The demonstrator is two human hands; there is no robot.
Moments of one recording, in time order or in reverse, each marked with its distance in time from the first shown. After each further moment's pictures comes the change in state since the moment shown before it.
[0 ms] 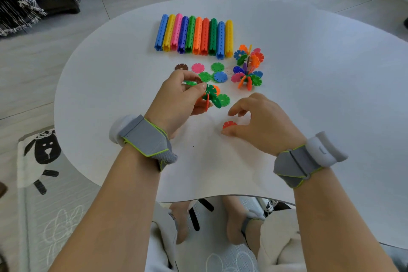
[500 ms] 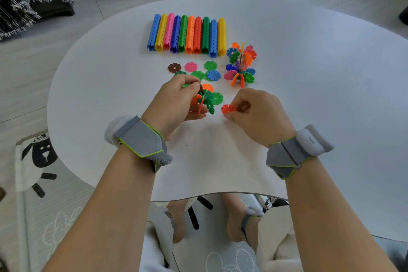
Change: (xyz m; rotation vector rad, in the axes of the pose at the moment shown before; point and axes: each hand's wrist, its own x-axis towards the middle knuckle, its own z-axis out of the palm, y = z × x) left_hand -0.001 -0.002 0.006 0.024 -0.061 -0.083; right_hand 0.006 0.005 0.002 0.182 0.153 0.035
